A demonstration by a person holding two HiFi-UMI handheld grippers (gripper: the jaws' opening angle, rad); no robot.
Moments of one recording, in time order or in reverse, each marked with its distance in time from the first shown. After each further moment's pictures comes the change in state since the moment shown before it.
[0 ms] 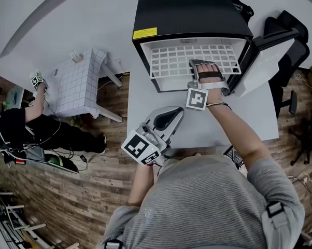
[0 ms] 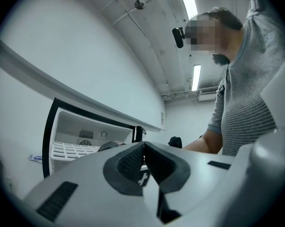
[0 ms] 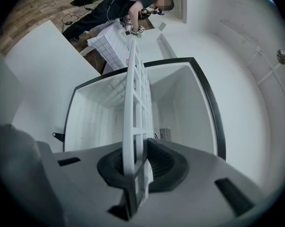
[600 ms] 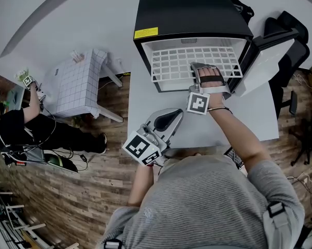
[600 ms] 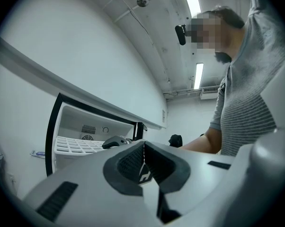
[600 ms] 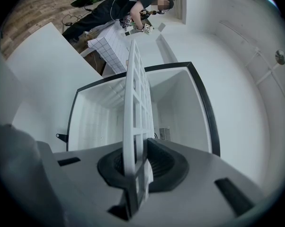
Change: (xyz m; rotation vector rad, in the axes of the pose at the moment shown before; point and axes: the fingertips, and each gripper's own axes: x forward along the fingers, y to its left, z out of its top) left arm -0.007 -0.001 -0.015 -0.019 0.032 0.018; right arm -0.015 0.008 -0.009 -0.056 0.043 -0.013
